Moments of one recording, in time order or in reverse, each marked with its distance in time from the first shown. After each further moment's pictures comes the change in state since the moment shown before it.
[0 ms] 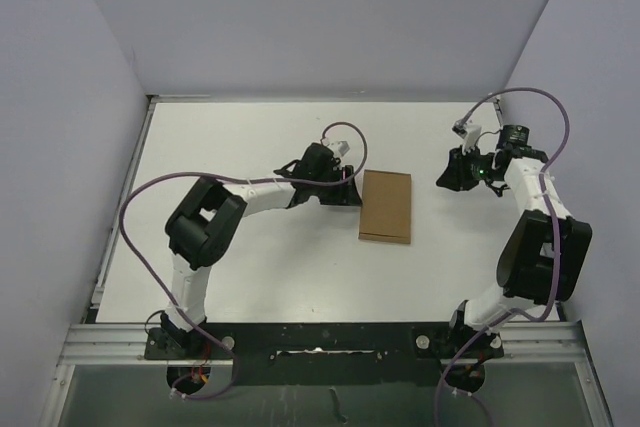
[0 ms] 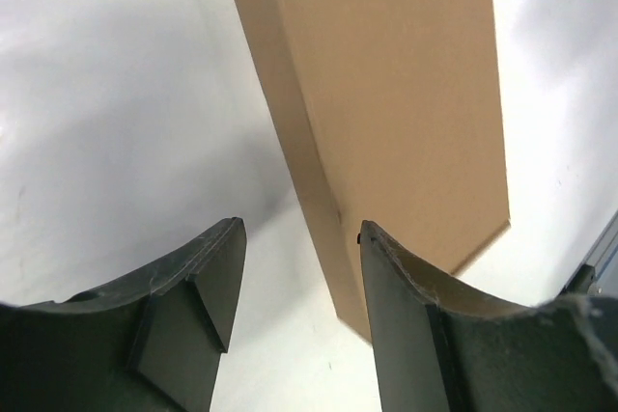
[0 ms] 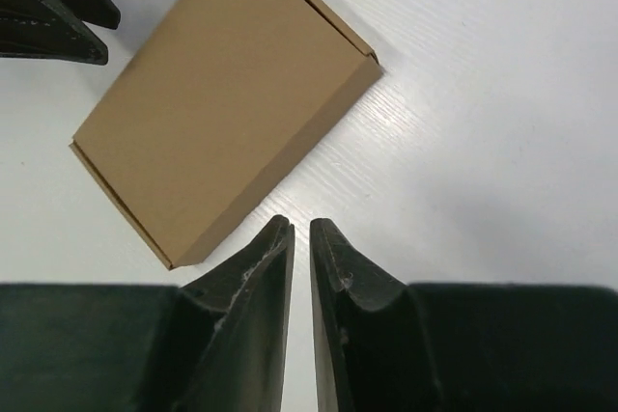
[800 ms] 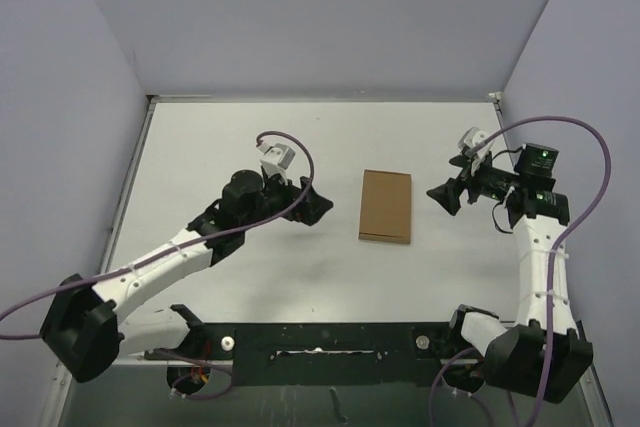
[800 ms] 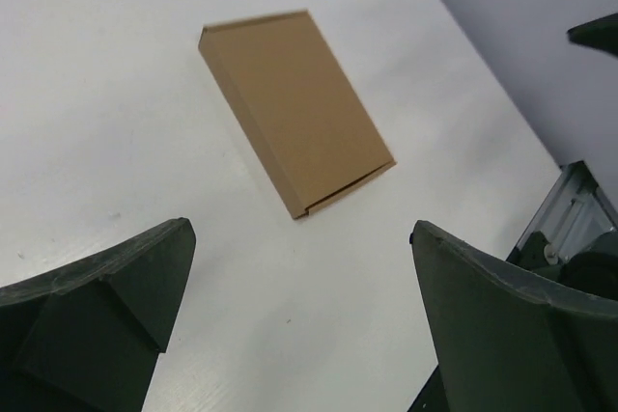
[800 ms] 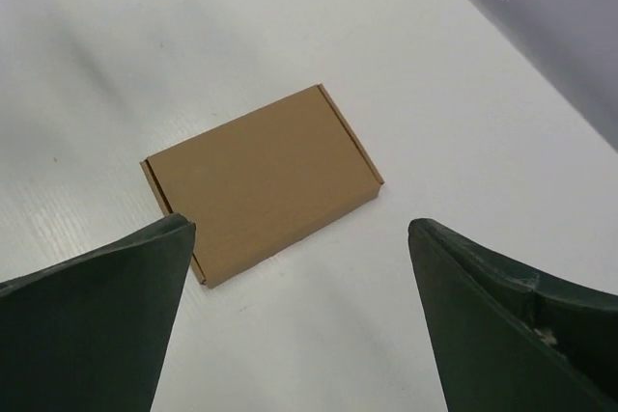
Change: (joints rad) left arm -0.014 -0.849 -0.610 0.151 -0.152 0.128; right arm -0.020 -0.540 -0.204 0.055 -0.256 -0.217
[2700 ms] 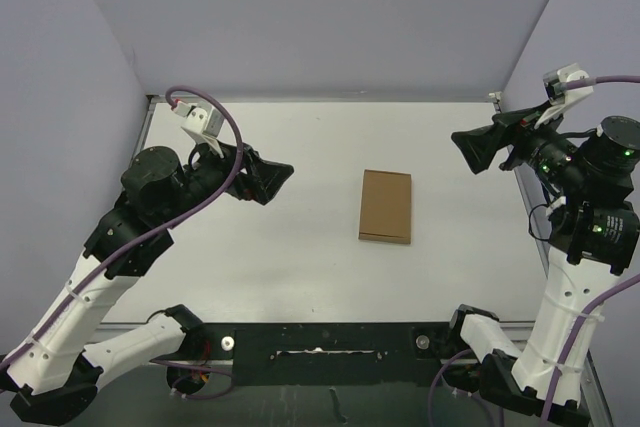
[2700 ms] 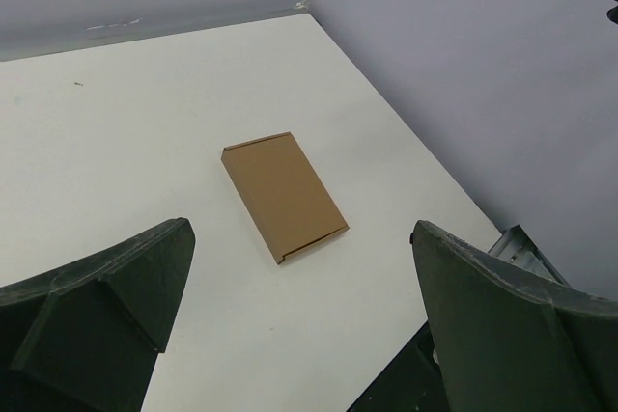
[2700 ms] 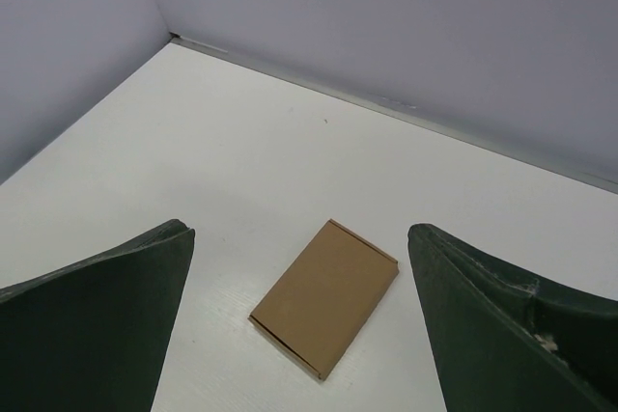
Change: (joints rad) left arm 0.043 -0.332 0.543 -0.631 -0.084 0.068; right arm -0.018 -0.113 0.625 -0.127 0.175 0.791
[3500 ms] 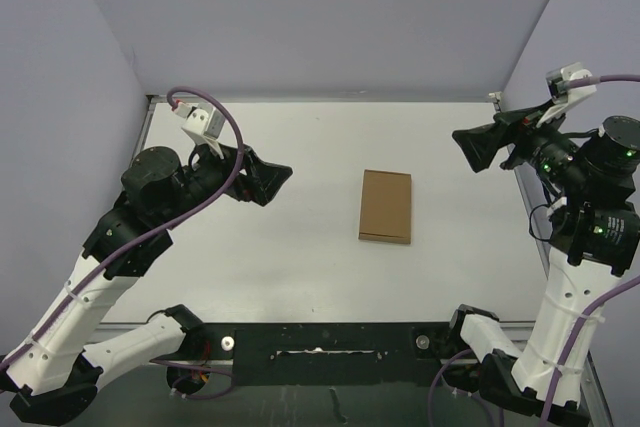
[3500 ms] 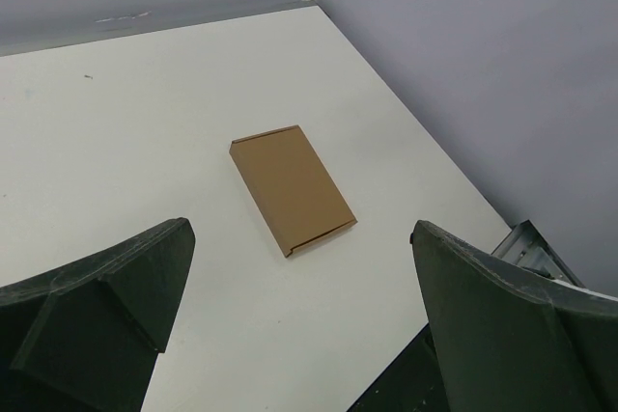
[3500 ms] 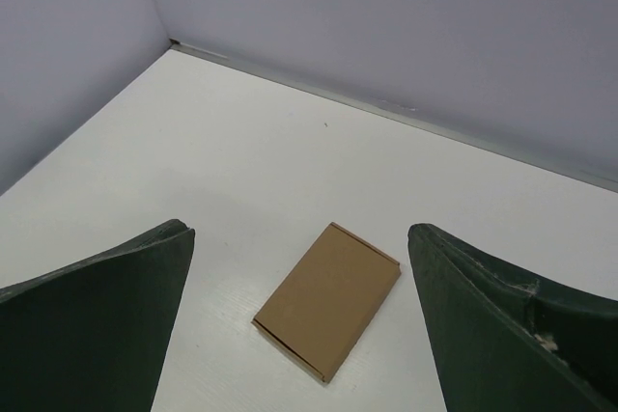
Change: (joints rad) left arm 0.000 -0.002 0.006 -0.028 -0.013 0.014; right arm -0.002 0.000 0.009 0.000 0.009 0.025
